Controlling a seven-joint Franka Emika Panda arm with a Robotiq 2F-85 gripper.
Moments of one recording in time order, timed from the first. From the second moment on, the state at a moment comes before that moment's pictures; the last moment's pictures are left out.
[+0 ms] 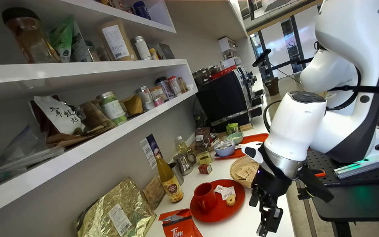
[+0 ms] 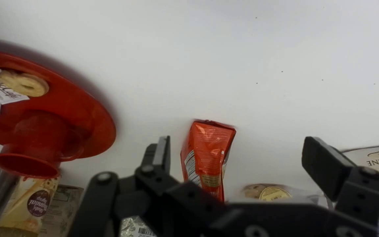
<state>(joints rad) -0.95 -0.55 2.01 -2.61 0.08 3.18 0.87</state>
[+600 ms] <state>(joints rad) -1.22 -0.55 2.10 -2.51 0.09 3.24 0.62</state>
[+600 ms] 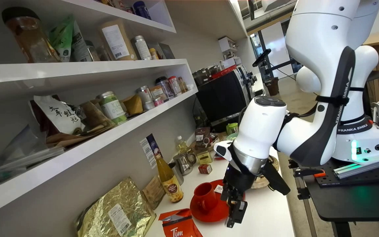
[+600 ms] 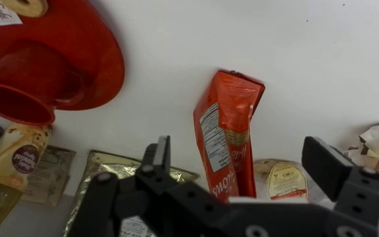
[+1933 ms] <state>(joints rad) -1.63 -0.70 2.41 -2.24 0.09 3.30 0.44</state>
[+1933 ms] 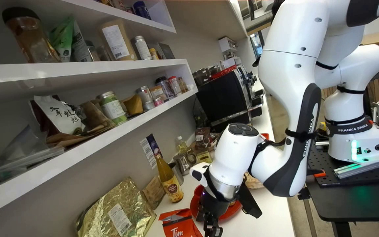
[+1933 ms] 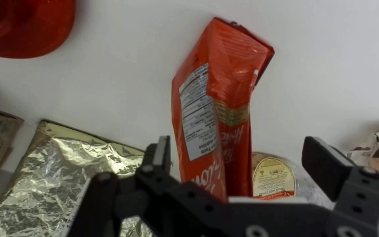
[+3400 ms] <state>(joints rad) -1.65 -0.79 2.44 -2.17 0.20 3.38 0.43</state>
